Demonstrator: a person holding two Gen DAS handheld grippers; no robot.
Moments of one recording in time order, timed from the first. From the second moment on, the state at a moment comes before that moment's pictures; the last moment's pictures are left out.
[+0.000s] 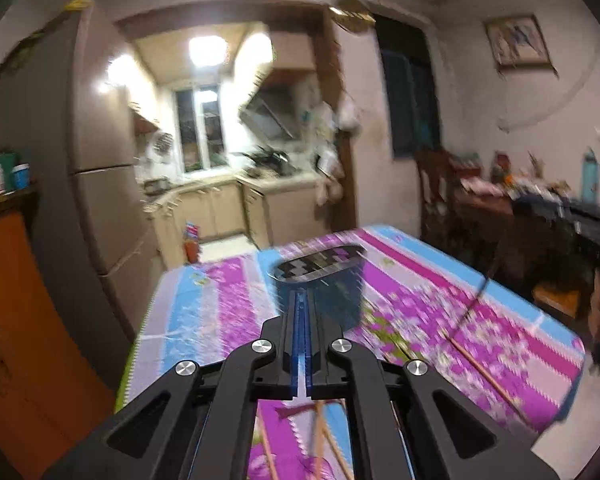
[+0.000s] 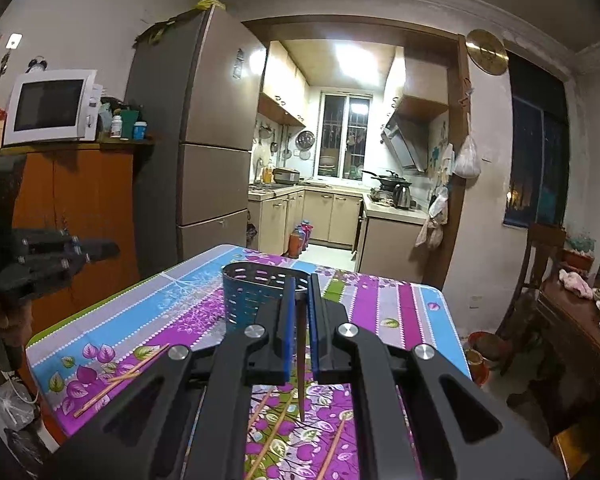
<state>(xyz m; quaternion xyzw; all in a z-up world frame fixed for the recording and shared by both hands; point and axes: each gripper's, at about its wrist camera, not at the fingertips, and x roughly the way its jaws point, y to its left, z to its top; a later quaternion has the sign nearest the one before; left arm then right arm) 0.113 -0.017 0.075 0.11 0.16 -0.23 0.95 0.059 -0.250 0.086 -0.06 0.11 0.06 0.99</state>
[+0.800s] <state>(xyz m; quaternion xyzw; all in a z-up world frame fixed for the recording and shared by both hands) 0.314 -0.090 -0.093 0.22 0.41 -0.27 0.84 0.018 -0.306 0.070 0.02 0.11 0.07 0.99</state>
